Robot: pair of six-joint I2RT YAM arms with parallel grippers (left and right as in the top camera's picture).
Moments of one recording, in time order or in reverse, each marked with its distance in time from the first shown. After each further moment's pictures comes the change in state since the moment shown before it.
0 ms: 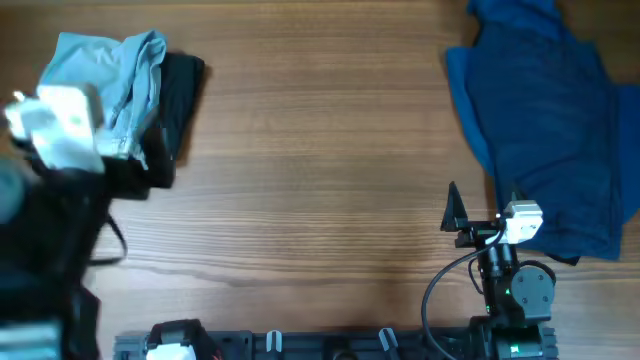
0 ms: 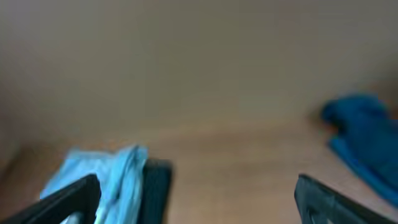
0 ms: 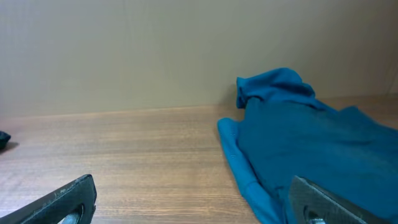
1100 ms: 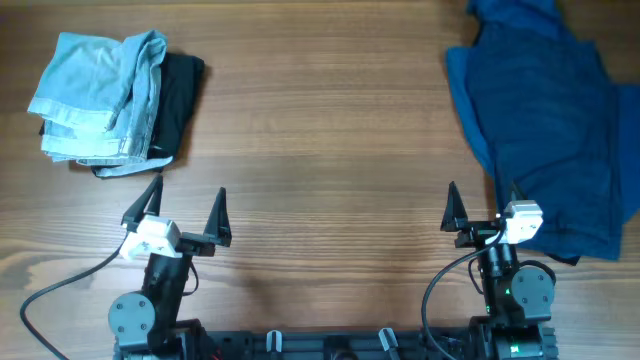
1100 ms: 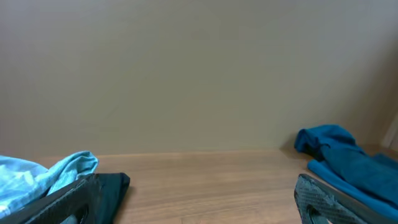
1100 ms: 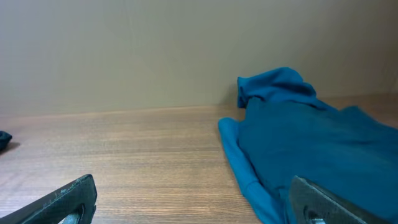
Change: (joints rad) left arm 0.019 -0.804 -1.251 0.863 0.104 -0.213; right arm 0.000 0.000 0.000 0.000 -0.003 0.003
